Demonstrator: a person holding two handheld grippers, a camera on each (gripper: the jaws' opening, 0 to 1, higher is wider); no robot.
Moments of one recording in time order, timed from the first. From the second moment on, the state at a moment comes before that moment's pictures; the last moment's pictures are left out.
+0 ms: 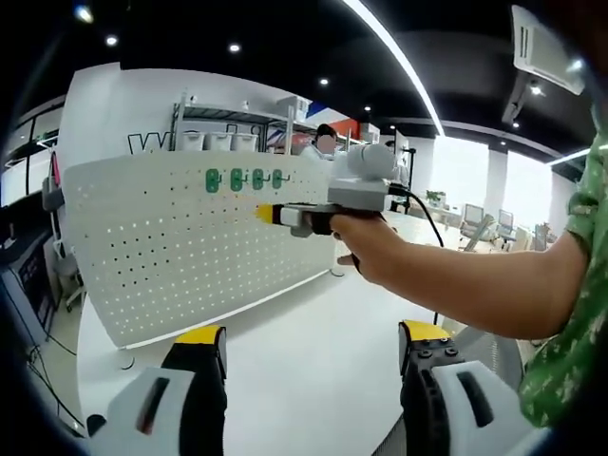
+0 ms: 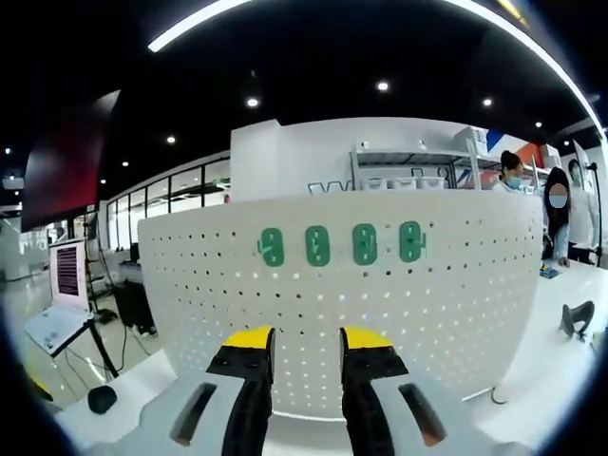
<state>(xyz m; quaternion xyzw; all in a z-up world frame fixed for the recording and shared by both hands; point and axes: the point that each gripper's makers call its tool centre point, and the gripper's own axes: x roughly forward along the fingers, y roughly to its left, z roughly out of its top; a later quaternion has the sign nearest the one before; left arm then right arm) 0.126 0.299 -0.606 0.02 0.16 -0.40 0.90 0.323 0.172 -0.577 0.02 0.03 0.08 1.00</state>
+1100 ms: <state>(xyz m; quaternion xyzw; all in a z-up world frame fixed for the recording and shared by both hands) 0.104 0.264 -0.598 0.02 0.15 -0.40 0.91 0.244 0.133 -0.586 0.02 0.03 0.14 0.99</state>
